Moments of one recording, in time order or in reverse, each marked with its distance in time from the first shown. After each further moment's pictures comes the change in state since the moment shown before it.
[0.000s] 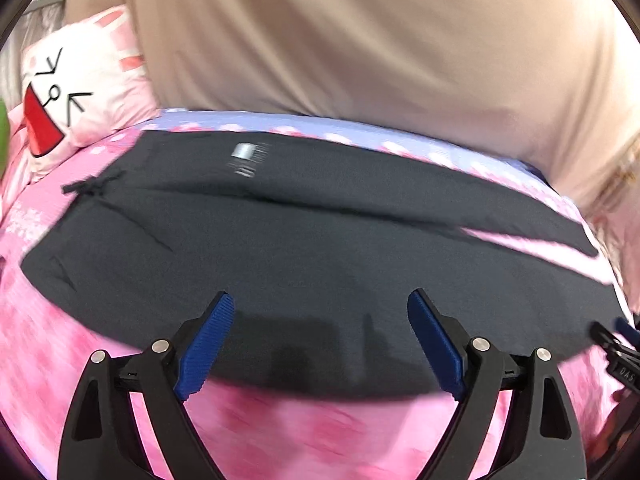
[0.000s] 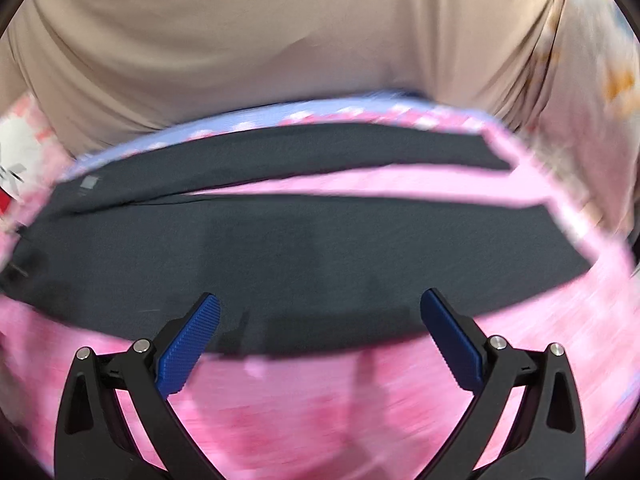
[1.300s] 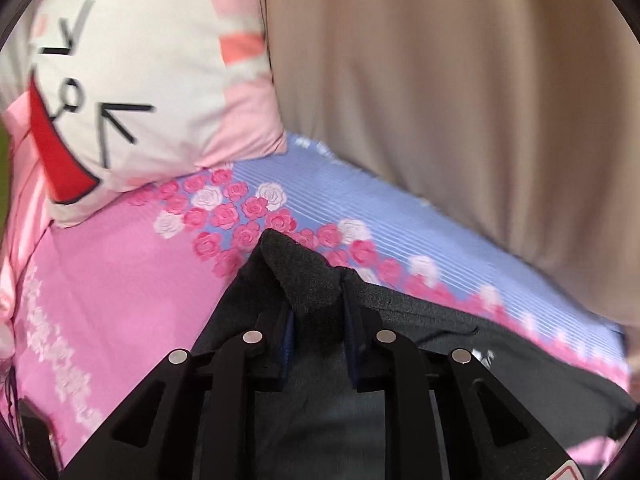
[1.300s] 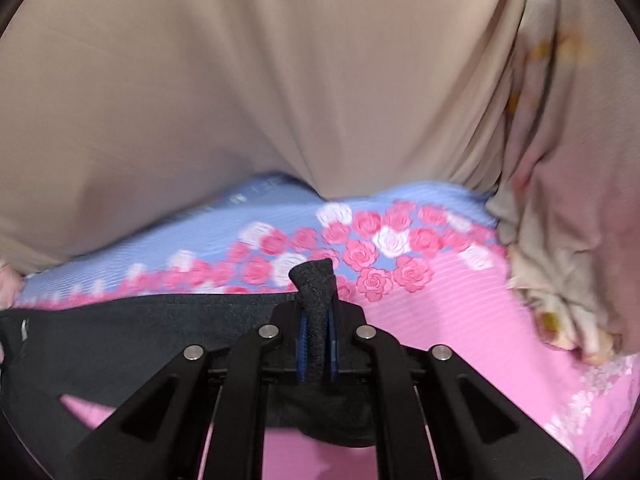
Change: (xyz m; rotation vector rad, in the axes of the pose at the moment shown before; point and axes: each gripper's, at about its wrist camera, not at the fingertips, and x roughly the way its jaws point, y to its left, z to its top) left arm 0.084 0.222 0.217 -0.290 0.088 0.163; right arm 0.121 -0.217 0.172 0.210 -0.041 0.125
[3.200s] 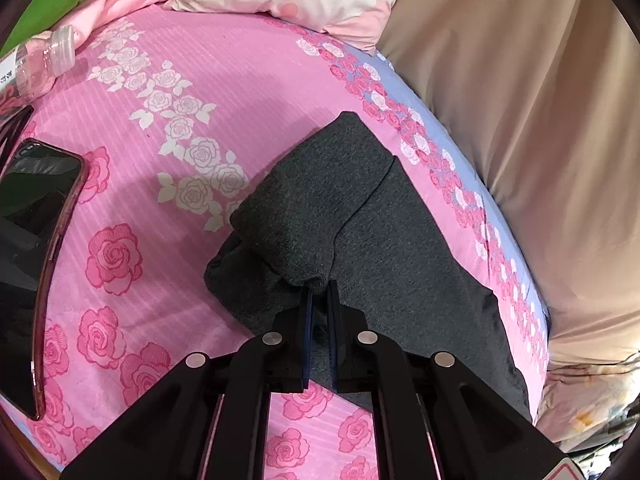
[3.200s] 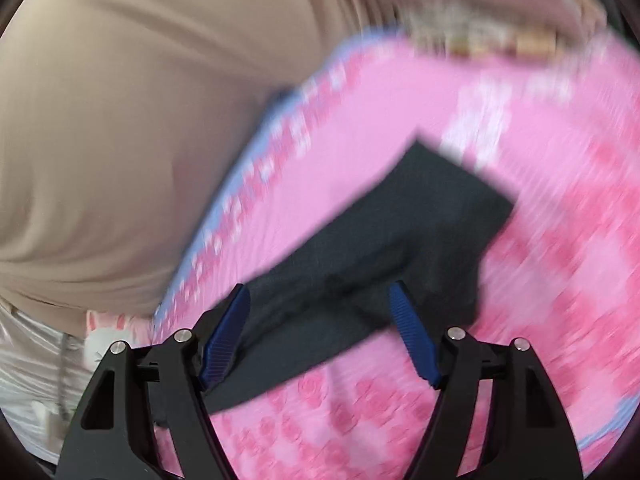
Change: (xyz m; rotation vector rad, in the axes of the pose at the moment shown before) left arm -0.056 0.132 -0.170 -0.319 0.215 -0.213; right arm -0.099 -0.045 -0.163 0.630 0.311 0.249
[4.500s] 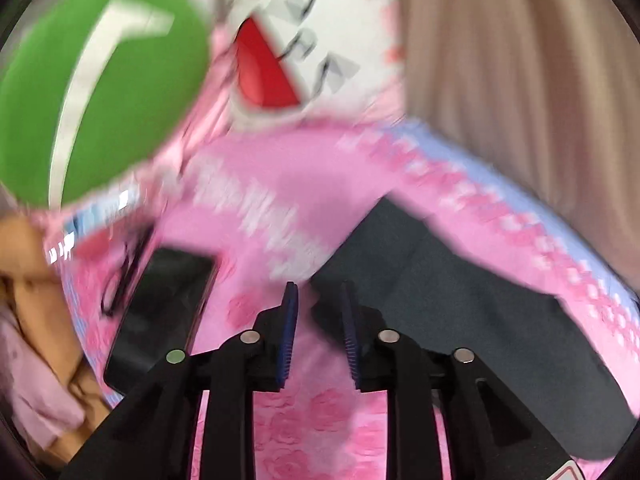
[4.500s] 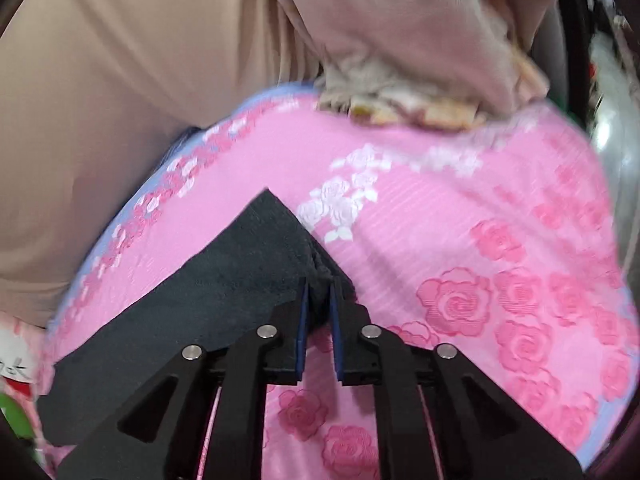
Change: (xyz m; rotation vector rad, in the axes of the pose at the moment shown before) left arm -0.078 -0.058 -0.036 0.259 -0.340 0.357; right arm -0.028 -0.029 -0.001 -0.282 -0.356 -0.351
